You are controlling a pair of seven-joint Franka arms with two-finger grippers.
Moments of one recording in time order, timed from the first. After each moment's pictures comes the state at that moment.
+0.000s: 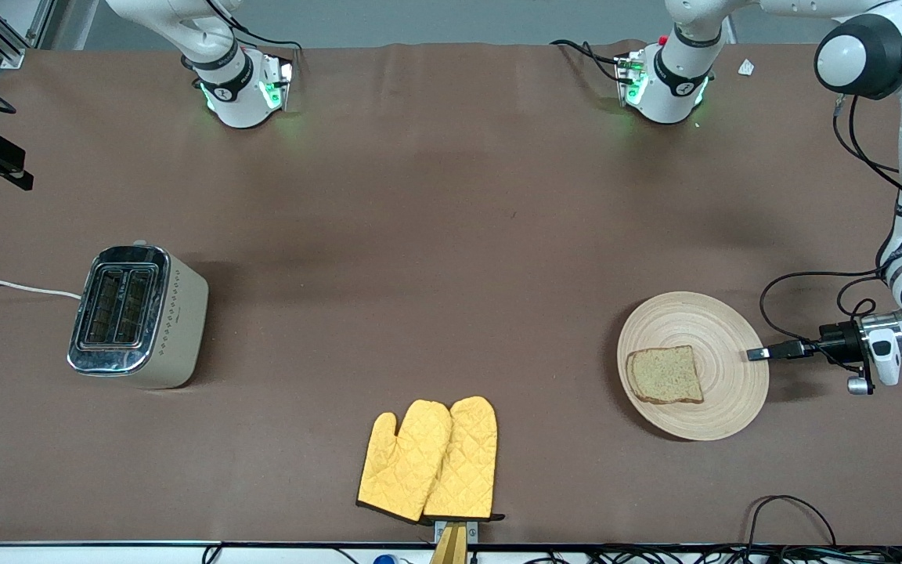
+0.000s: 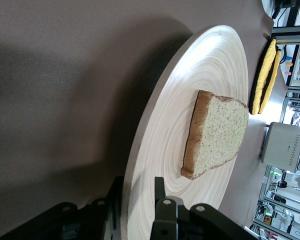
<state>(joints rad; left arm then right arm) 0.44 0.93 -0.06 -1.38 -0.82 1.79 0.64 0.11 0.00 -0.16 -1.45 -0.05 1.42 -0.16</state>
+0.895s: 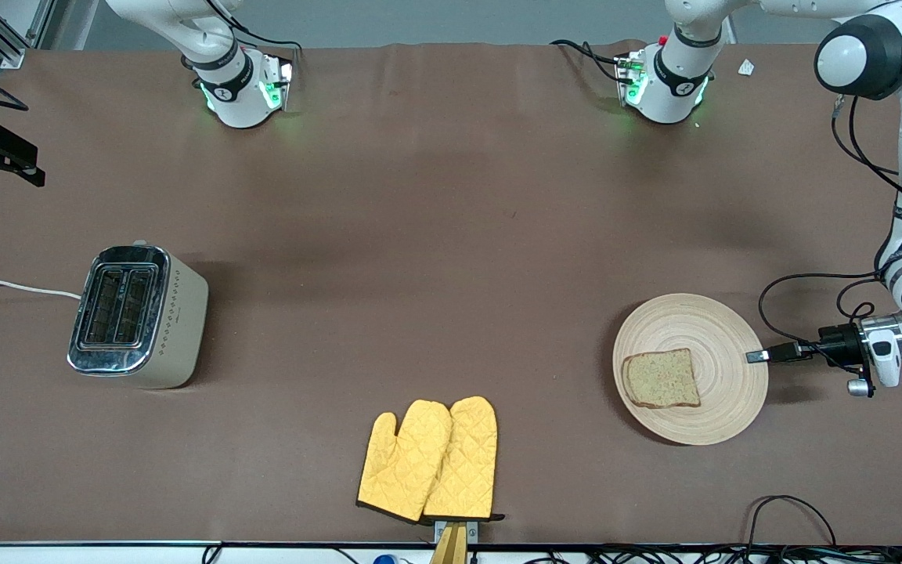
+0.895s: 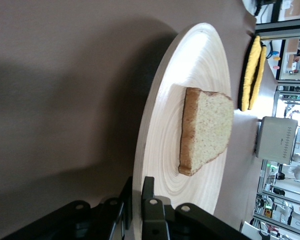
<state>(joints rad) 0.45 0.93 -0.09 -1.36 -0.83 1.78 0.69 0.11 0.00 -0.15 -1.45 -0.05 1.40 -0.16</state>
